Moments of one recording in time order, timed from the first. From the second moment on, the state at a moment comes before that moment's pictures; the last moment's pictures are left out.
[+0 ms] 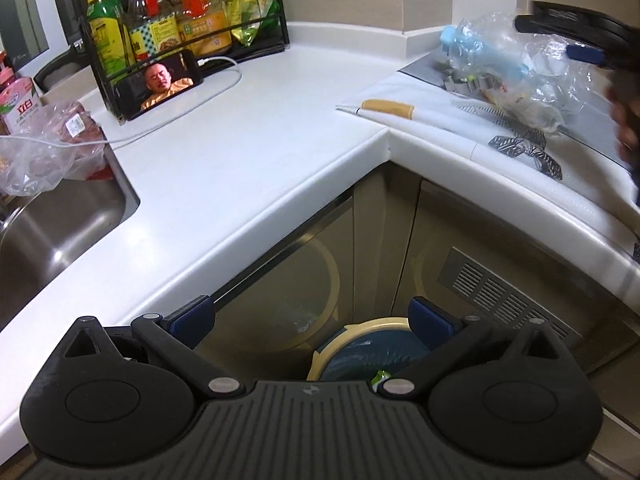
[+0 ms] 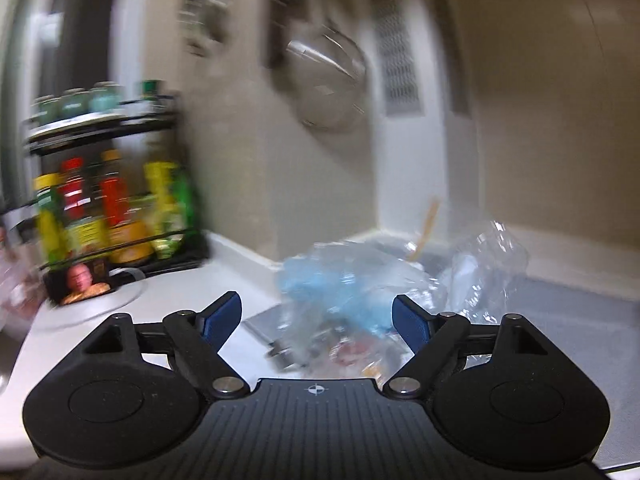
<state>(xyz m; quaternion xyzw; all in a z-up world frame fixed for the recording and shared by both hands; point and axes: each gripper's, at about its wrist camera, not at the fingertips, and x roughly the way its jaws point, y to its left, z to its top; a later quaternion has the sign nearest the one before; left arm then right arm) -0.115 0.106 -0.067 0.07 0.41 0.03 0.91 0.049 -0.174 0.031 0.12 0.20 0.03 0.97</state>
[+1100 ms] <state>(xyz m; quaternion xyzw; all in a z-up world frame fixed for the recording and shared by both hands) -0.098 0.043 -0.036 0.09 0.38 -0.03 0.92 -0.131 -0.273 0.002 0.18 0.20 -0.16 0.95</state>
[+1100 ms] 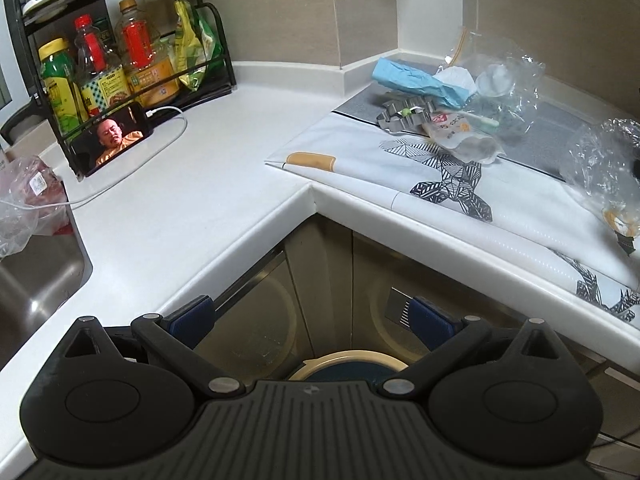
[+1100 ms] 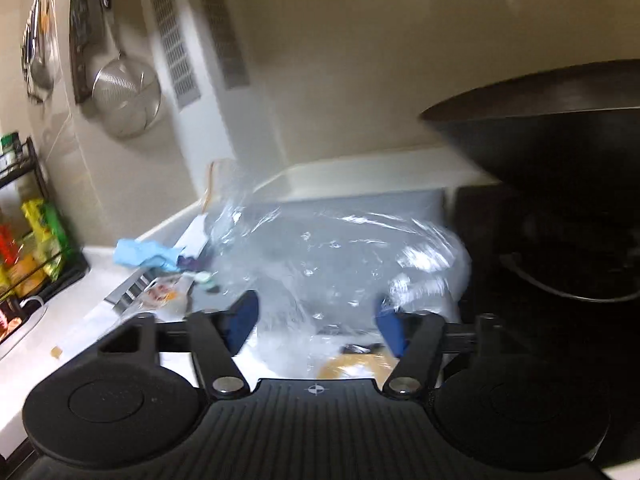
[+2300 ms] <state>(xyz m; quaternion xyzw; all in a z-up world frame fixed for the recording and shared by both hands) 0.119 -0.128 -0.062 0.06 0.43 -0.13 0.89 -0.067 -0.297 -0.028 0.12 0.34 -0.01 0.93</state>
